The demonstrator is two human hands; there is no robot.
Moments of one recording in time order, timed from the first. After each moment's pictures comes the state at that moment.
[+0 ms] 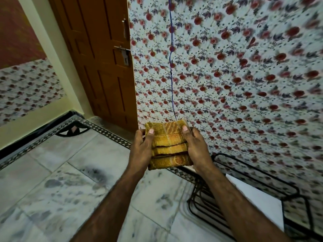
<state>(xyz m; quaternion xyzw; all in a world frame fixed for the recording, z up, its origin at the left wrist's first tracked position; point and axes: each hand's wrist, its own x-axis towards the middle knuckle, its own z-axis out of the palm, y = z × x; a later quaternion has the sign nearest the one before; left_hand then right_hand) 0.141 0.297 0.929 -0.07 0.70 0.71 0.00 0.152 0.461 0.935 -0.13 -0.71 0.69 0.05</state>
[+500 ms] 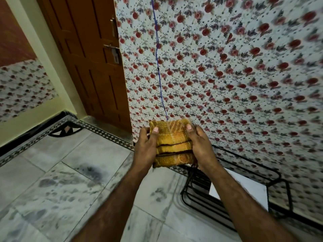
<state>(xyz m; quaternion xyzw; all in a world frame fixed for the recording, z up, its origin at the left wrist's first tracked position) 0.194 0.343 0.932 -0.03 0.71 0.70 0.02 0.215 0.510 0.937 -0.14 -0.70 0.70 0.07</state>
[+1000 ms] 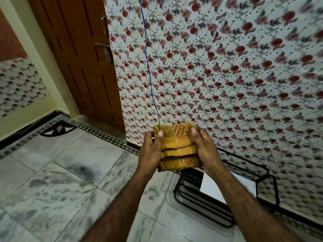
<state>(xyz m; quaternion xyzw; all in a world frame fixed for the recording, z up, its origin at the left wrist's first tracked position) 0.227 0.396 0.918 -0.02 0.72 0.69 0.04 0.252 0.566 0.930 -0.14 -0.70 0.70 0.08</state>
